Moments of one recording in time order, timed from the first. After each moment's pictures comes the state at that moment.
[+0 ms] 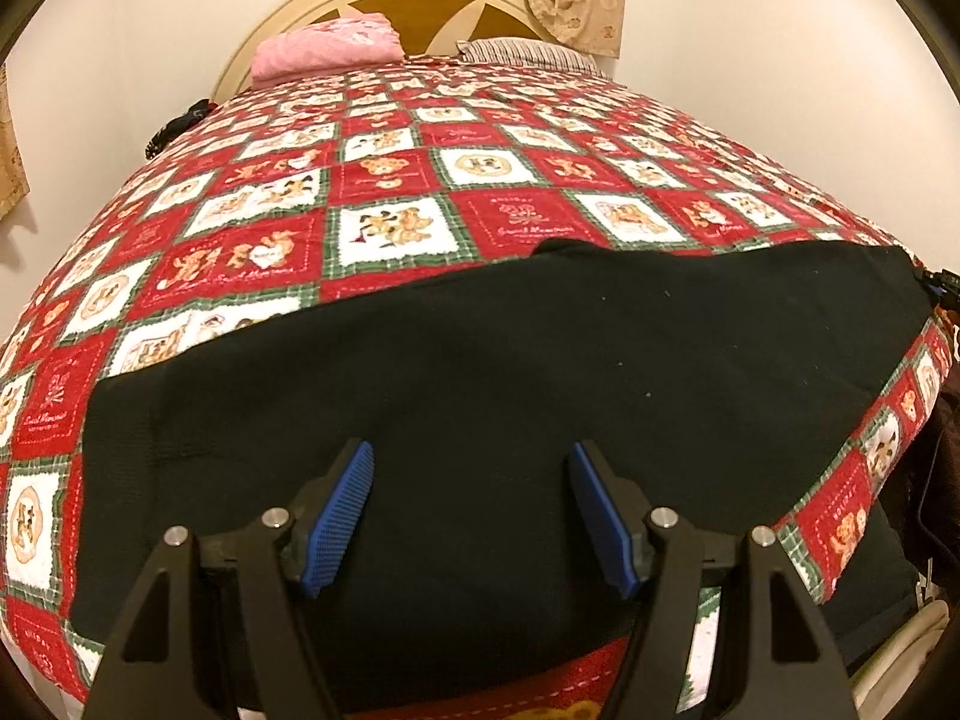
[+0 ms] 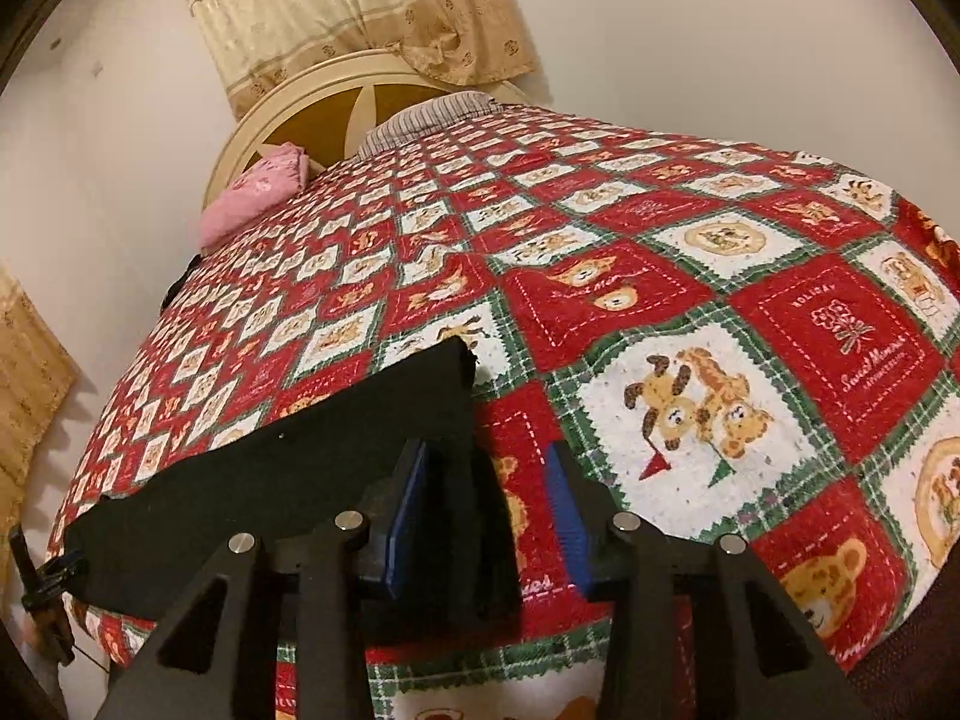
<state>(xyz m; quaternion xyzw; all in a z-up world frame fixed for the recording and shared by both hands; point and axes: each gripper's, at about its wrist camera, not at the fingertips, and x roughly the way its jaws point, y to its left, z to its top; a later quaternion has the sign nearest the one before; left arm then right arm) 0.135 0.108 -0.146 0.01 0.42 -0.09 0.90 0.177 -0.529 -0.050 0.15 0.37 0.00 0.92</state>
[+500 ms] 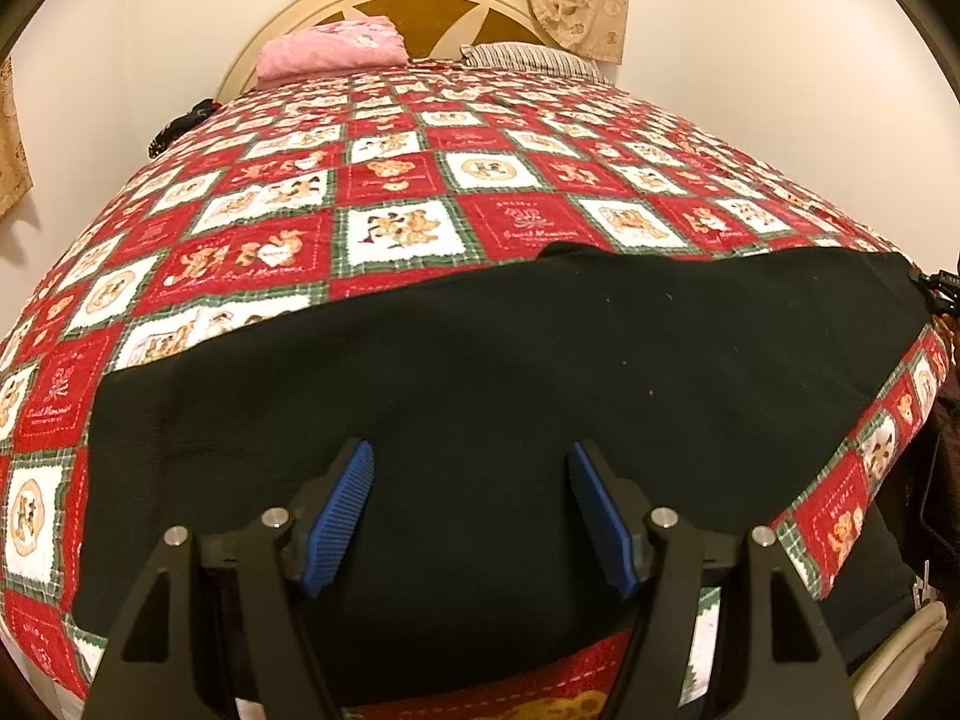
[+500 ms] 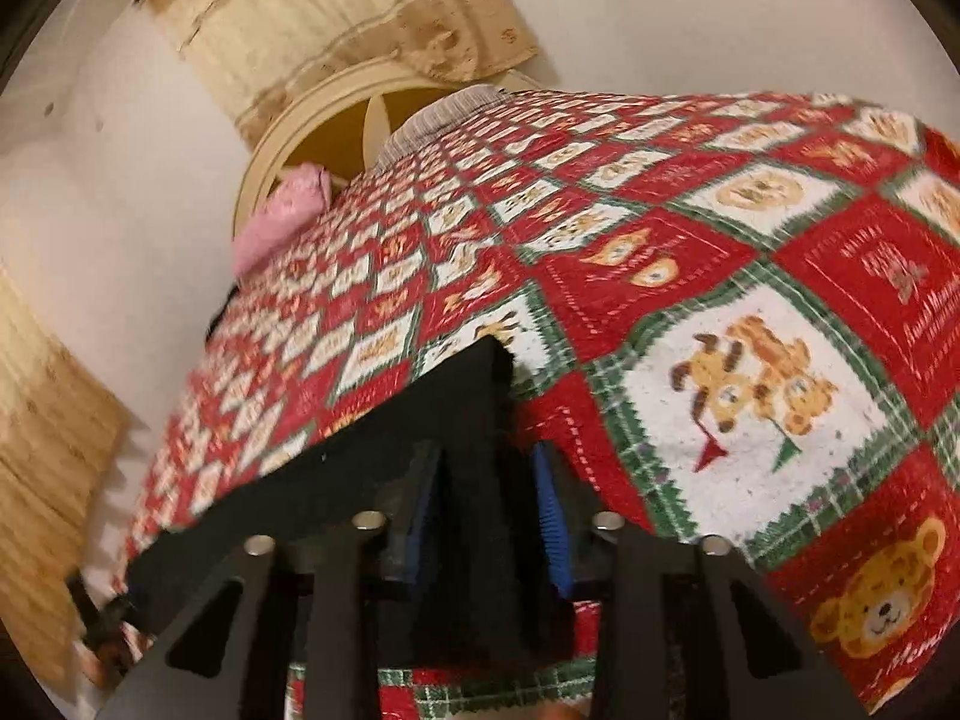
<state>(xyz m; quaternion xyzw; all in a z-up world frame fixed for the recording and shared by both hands) 0.131 0.113 -0.144 0.00 0.42 -0.10 0.90 0.182 -0.539 -0.057 0.24 0.36 0.04 0.90</state>
